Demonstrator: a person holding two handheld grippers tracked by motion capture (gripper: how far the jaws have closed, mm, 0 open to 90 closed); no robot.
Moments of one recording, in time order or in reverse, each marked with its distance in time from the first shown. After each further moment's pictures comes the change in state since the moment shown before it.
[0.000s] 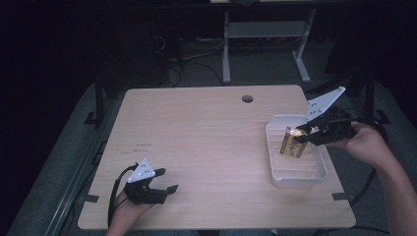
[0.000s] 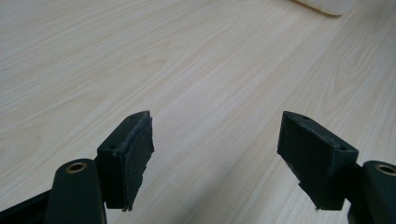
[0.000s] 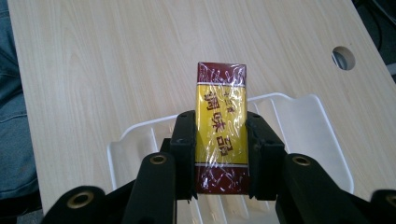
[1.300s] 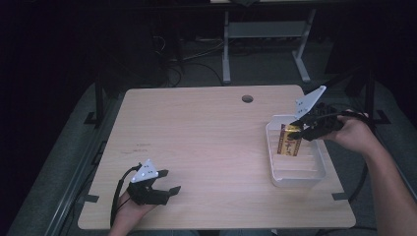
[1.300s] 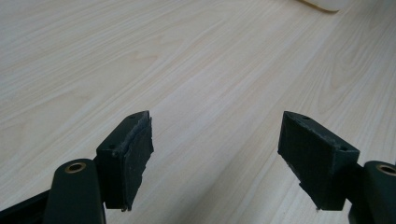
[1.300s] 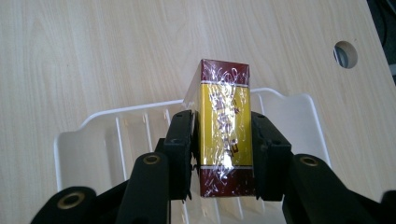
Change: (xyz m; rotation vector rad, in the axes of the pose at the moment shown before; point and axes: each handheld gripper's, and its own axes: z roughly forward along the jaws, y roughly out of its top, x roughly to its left) left arm -0.004 0.000 0.007 0.017 -0.019 -0.003; right arm -0.023 0.005 0.030 0.081 0.002 -0.083
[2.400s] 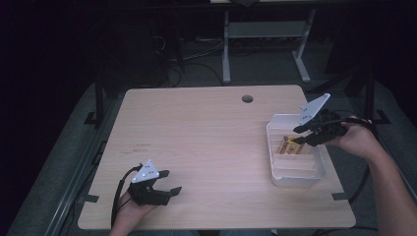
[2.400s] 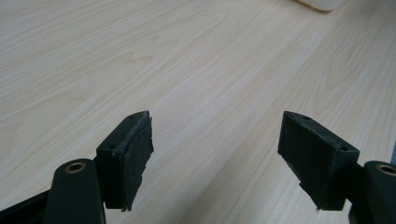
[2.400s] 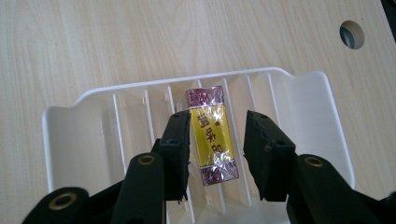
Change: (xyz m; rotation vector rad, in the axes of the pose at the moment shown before) left arm -0.002 0.001 0.001 -0.003 -0.009 -0.001; right arm 0.003 -0.023 0.010 0.013 -0.013 0.012
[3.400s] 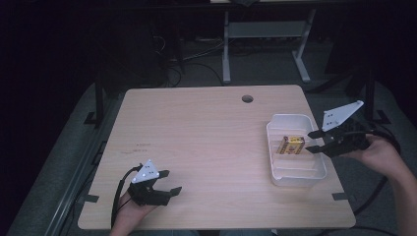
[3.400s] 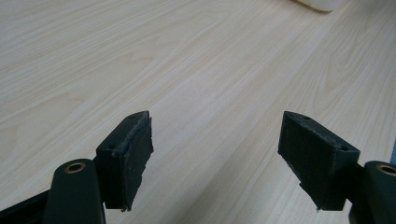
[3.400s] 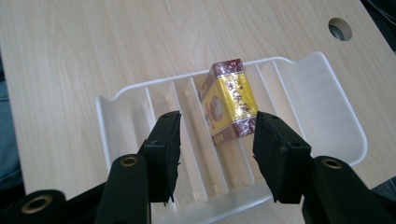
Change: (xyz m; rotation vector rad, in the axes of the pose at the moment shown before) left arm -0.001 0.001 -0.001 0.000 0.003 0.001; right arm 0.025 -0.038 -0.031 -0.122 -0.012 0.113
